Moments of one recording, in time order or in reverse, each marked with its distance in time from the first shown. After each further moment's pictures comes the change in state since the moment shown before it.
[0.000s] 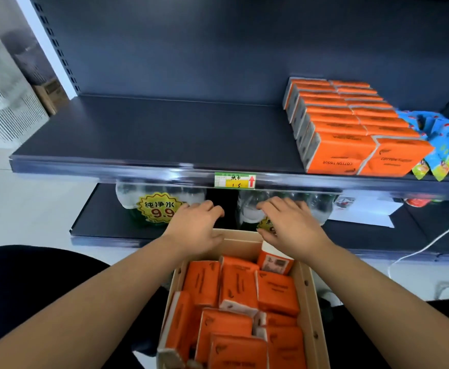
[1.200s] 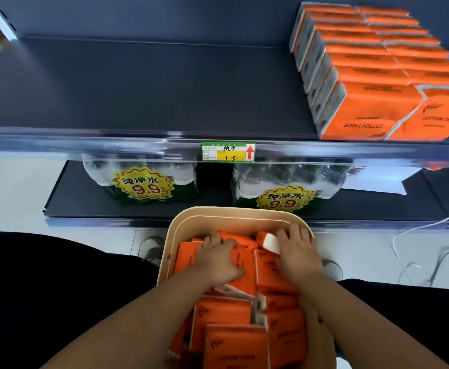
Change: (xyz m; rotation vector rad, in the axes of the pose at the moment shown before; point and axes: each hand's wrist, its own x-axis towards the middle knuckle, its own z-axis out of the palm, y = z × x) left_hand 0.006 0.054 0.146 -0.442 -0.499 -0.286; right_hand -0.031 0.022 0.159 0.007 -0.261 0.357
